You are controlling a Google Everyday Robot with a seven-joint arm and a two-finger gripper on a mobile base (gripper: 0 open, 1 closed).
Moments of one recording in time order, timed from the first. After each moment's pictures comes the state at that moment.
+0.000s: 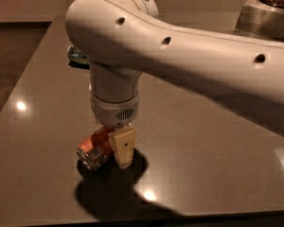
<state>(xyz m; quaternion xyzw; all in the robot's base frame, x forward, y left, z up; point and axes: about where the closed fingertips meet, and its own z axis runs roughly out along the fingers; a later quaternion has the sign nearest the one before) 0.406 0.054 0.843 -0.86 0.51 0.05 0.05</state>
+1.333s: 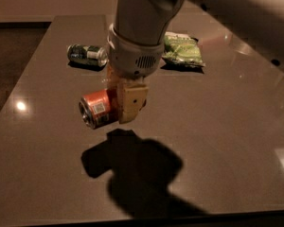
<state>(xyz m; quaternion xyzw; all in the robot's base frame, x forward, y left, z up) 0.438 0.033 0.932 -0.83 0.54 0.08 0.12</state>
